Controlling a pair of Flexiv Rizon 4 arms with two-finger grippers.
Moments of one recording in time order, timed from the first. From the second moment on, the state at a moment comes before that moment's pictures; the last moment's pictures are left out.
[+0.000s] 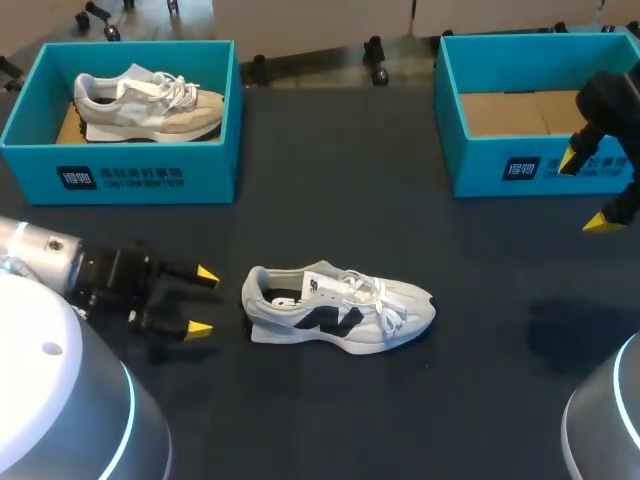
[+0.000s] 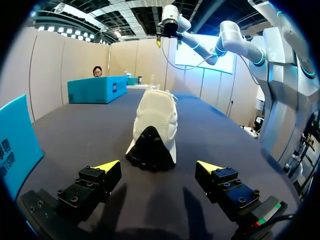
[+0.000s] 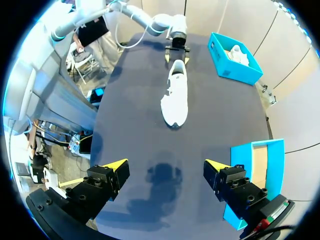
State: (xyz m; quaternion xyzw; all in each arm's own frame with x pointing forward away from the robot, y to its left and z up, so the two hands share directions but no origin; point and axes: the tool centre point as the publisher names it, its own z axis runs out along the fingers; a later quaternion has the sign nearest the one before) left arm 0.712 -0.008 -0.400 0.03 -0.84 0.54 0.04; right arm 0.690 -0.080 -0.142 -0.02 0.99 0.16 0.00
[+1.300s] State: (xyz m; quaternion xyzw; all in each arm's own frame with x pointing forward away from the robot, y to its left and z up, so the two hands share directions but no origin) left arm 0.713 -0.071 -0.412 0.02 -0.85 0.52 0.07; right arm 0.690 -0.080 -0.142 -0.02 0.99 0.16 0.00
